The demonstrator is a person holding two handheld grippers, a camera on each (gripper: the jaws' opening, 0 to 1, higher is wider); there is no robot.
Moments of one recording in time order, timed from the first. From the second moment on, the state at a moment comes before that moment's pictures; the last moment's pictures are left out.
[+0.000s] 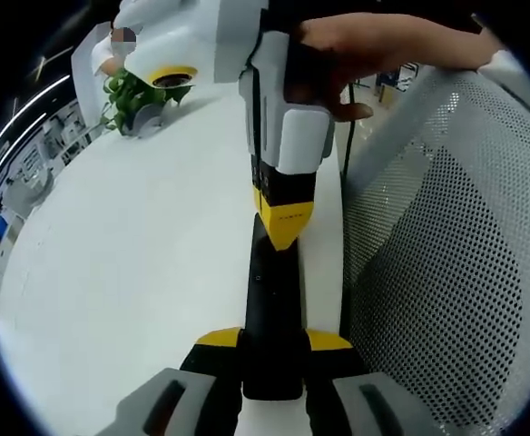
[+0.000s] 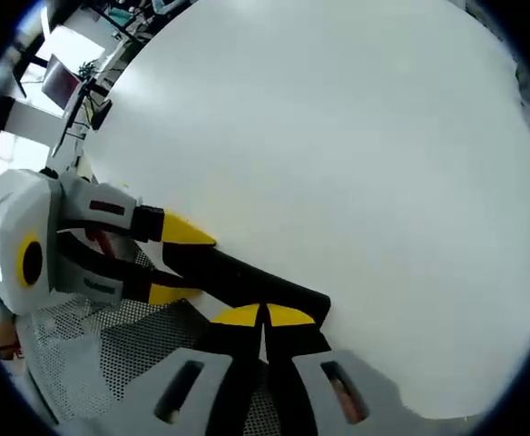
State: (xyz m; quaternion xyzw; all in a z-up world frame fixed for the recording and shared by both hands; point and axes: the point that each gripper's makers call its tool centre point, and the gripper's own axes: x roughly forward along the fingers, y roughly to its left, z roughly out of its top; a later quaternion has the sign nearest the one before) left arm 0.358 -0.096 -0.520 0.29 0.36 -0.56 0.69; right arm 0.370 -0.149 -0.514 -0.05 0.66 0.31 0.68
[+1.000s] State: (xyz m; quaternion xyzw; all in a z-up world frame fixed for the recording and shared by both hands) left arm 0.359 -0.096 -0.519 0.28 0.36 -0.55 0.70; right arm 0.371 -0.145 -0.514 -0.15 0.64 0.33 0.68
